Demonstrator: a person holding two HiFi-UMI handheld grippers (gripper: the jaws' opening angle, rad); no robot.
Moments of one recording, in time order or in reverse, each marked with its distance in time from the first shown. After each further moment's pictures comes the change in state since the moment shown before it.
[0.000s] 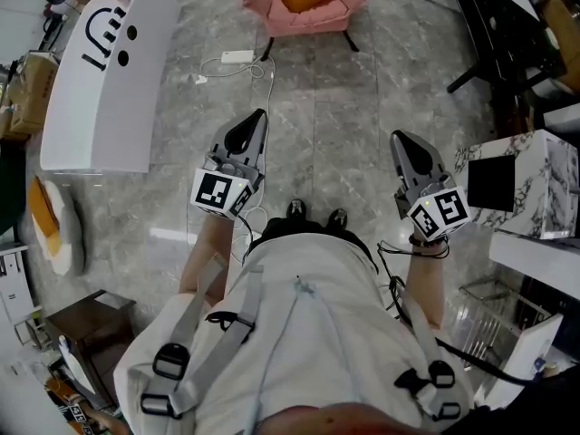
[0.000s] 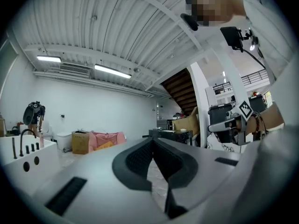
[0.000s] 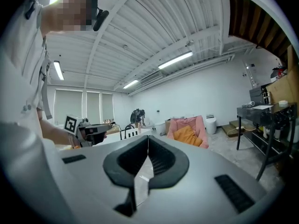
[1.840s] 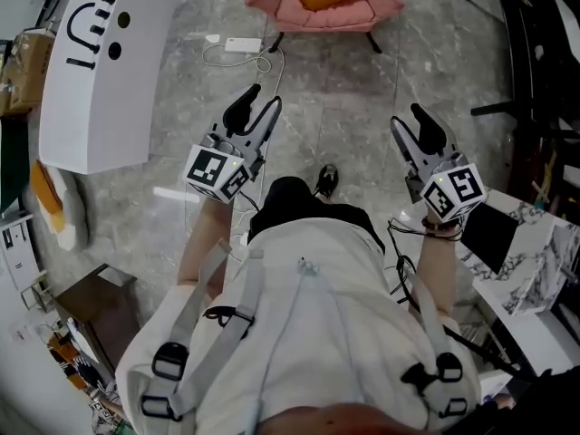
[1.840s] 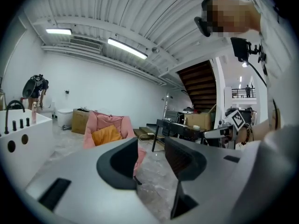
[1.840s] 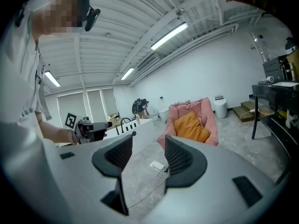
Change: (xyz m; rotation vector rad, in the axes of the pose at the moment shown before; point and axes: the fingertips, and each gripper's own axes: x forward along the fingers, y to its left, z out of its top) left arm 0.254 0.165 -0.073 -0.191 0.154 0.049; right arm 0.257 -0.232 -0.009 0.119 0.164 0.133
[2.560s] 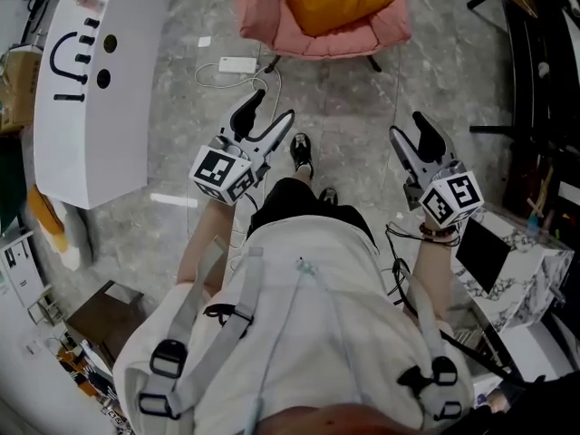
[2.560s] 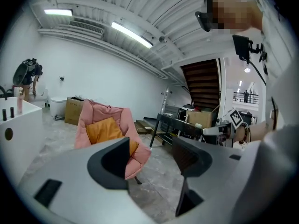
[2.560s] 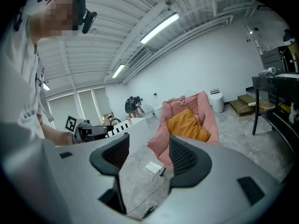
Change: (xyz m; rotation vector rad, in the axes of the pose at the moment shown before) left arm 0.130 0.121 -0.007 -0.080 0.093 -0.074; right arm 0.136 -0.093 0.032 0.084 0.043 -0.050
